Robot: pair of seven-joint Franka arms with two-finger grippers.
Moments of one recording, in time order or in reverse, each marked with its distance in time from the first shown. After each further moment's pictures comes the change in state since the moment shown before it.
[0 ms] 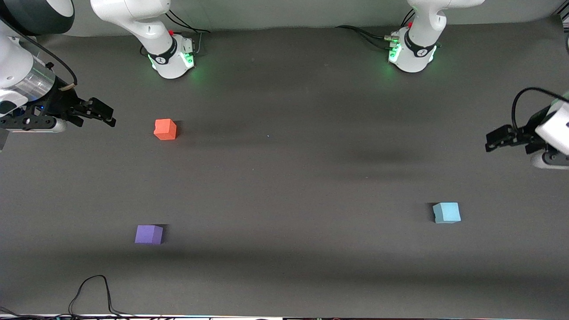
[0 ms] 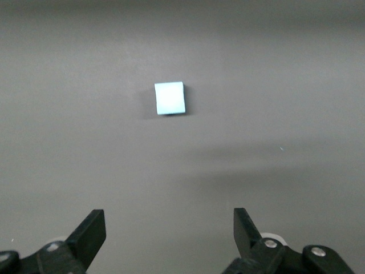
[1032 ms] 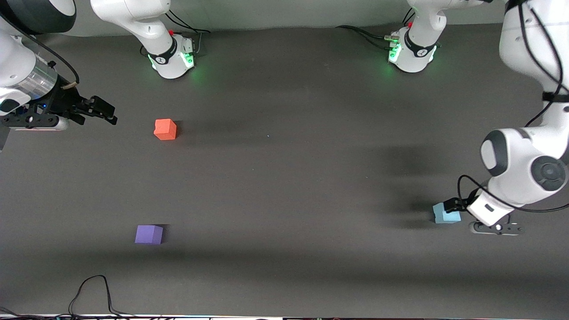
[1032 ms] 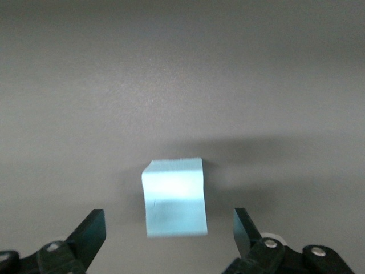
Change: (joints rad) left arm 0.006 0.453 0.000 -0.088 0.000 0.624 0.000; right arm 0.000 -0.019 0.000 -0.028 0.000 0.013 -0.001
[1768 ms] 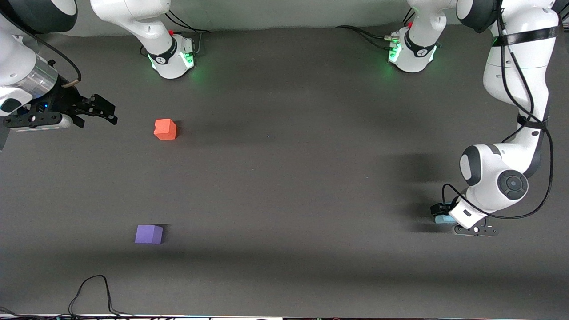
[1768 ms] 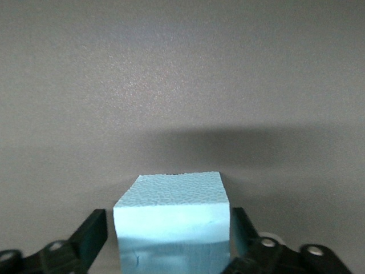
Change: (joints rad) left arm 0.010 0.123 0.000 -0.010 0.000 0.116 0.000; right arm 0.004 -0.012 -0.002 -0.009 0.000 0.012 -0.086
